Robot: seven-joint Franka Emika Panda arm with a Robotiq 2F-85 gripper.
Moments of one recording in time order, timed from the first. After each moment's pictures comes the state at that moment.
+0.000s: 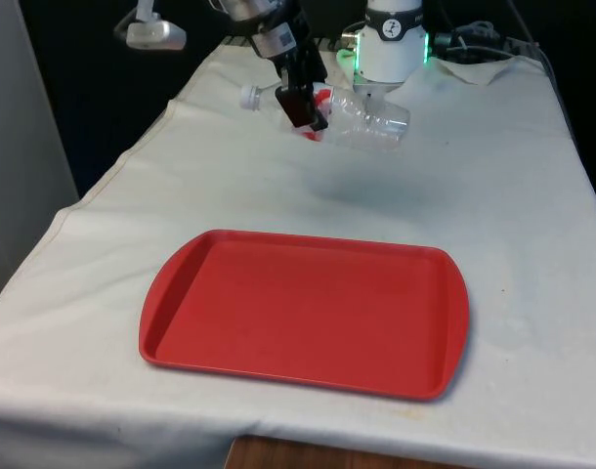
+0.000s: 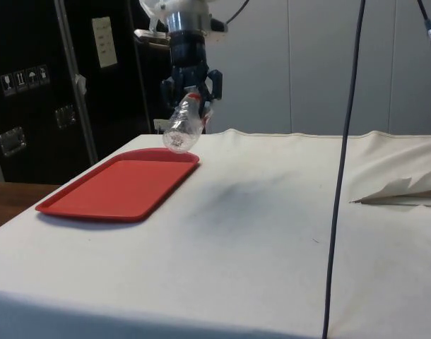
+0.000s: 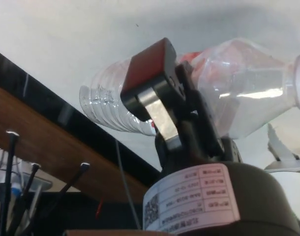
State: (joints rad) arm 0.12 0.38 -0.41 -1.87 0.49 1.95 1.06
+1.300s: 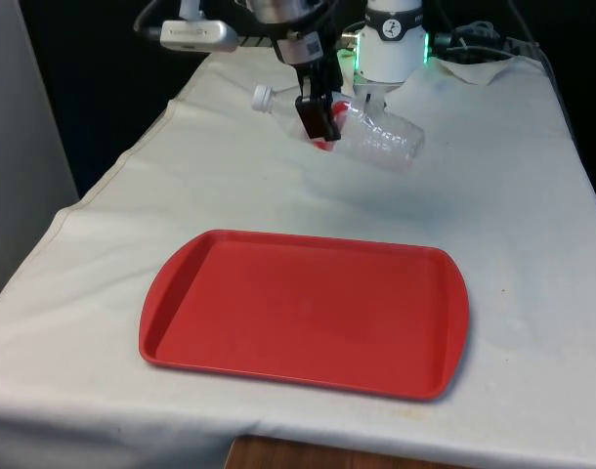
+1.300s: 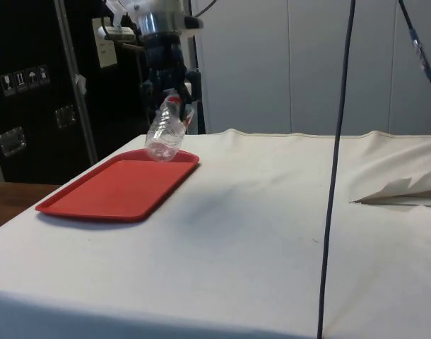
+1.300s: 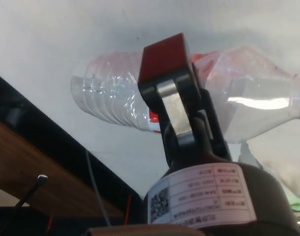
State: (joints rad) arm 0.13 0.45 -0.34 -1.74 0.36 1.95 1.24
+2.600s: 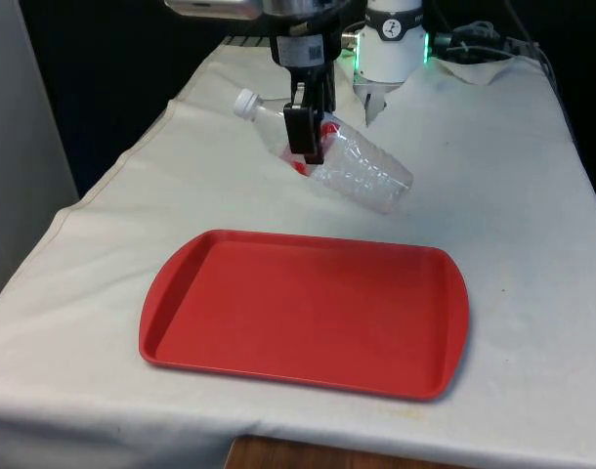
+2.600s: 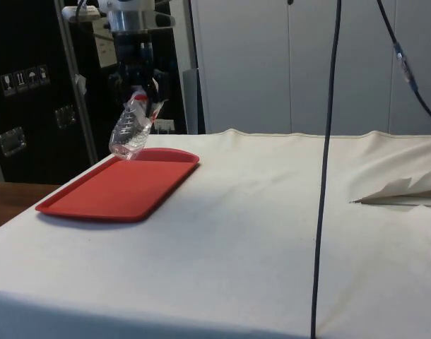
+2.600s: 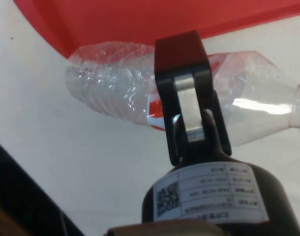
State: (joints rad) arm 0.16 0.54 -0.32 -1.60 0.24 2.11 1.37
